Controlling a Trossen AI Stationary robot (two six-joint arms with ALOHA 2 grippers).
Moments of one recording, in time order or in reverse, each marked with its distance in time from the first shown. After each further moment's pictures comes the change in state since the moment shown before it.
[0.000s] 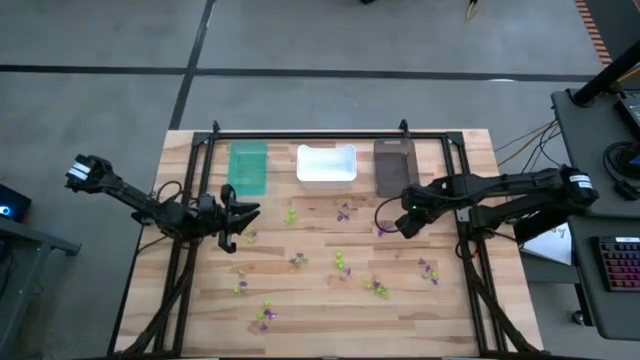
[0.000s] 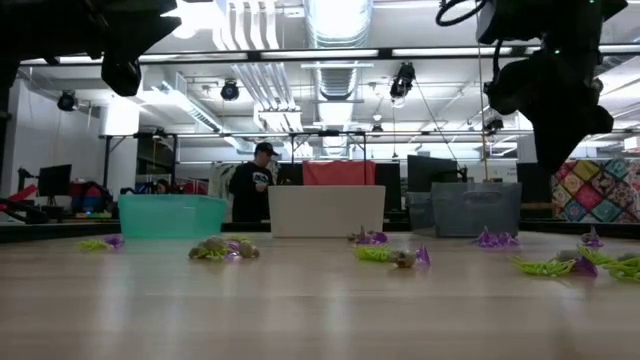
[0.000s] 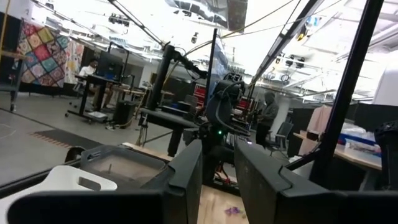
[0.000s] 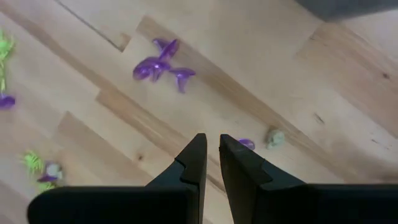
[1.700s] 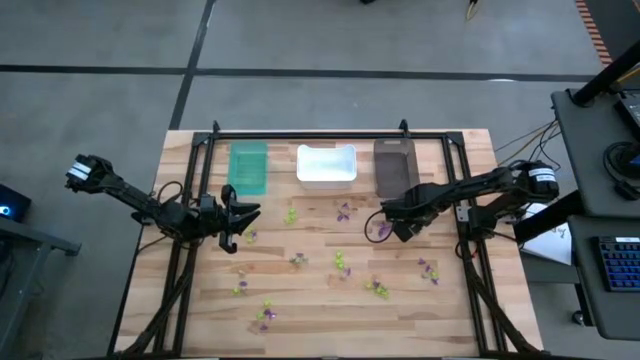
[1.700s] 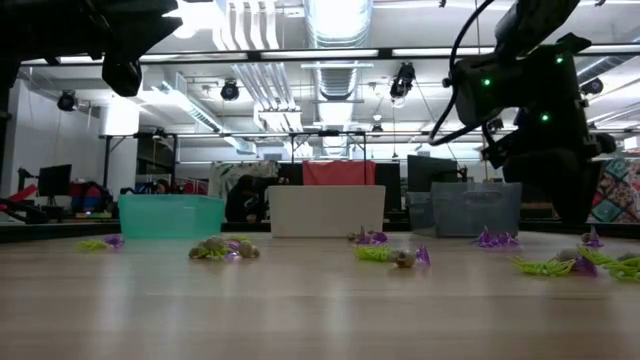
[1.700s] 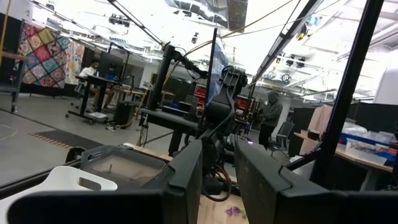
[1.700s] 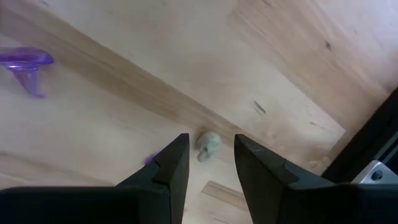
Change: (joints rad) left arm 0.000 0.018 0.000 0.019 -0.002 0.009; right arm -0.002 0.355 -0.006 -0.078 0.126 0.040
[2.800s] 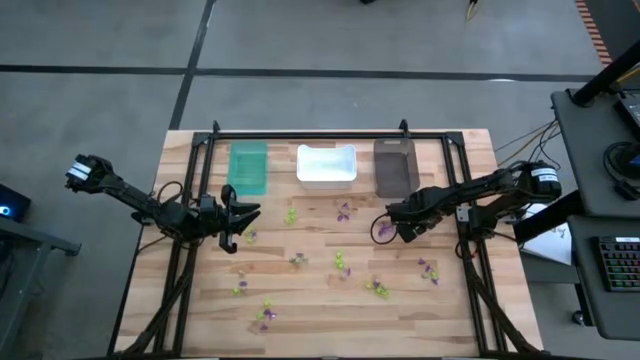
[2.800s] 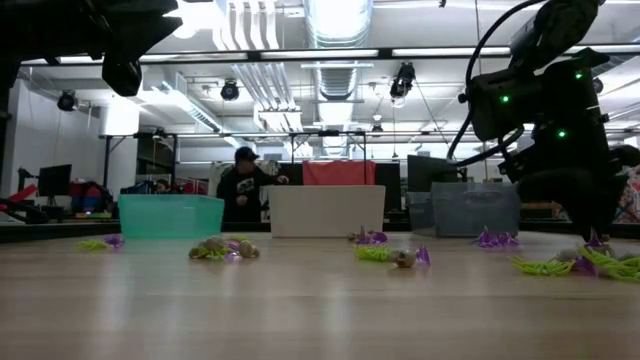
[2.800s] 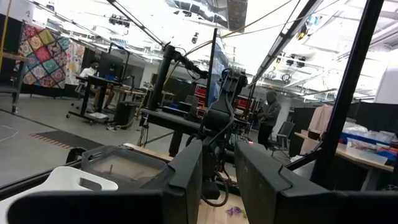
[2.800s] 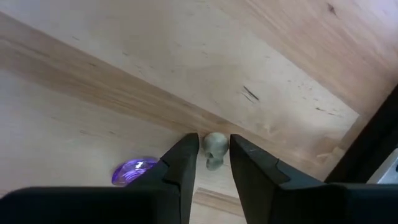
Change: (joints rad) left arm 0.000 0.000 0.000 0.000 0.000 0.004; right arm 0.000 -0.004 -0.117 0.095 -0.006 0.082
